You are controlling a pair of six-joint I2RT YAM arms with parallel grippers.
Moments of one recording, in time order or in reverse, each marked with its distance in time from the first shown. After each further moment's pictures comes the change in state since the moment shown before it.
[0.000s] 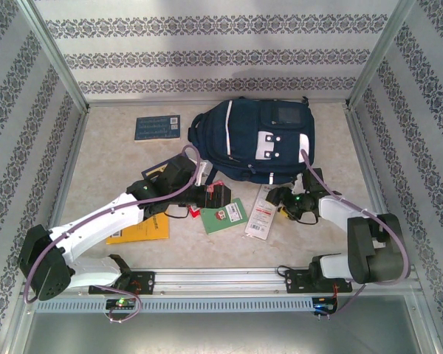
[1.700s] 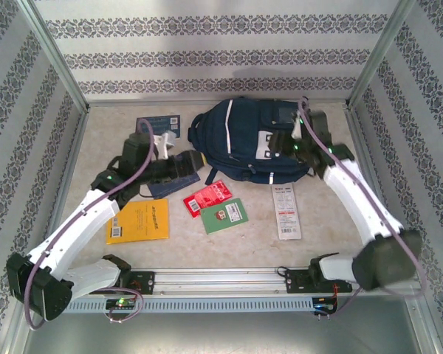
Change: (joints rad) left arm 0.283 -0.122 0.074 -0.027 0.153 -0.064; right arm 0.117 -0.092 0.611 -0.356 0.446 -0.205
